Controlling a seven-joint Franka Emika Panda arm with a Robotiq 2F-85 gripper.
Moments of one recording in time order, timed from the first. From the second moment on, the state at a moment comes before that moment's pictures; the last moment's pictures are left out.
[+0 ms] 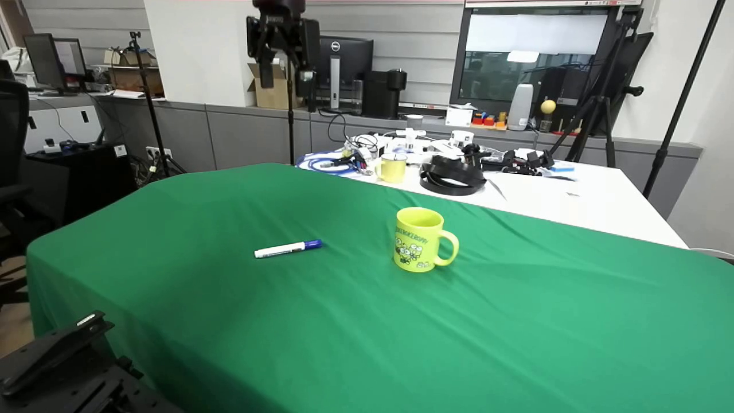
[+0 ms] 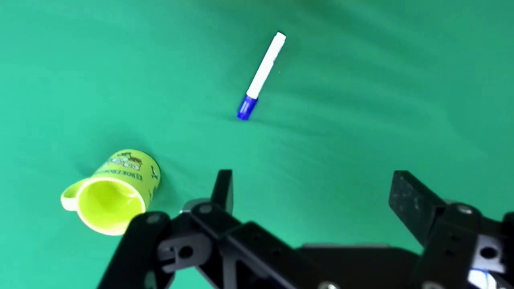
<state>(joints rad) 0.08 -0.17 0.18 -2.30 0.08 2.21 0.48</state>
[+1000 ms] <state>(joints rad) 0.10 0.05 0.18 -2.41 0.11 2.36 0.59</state>
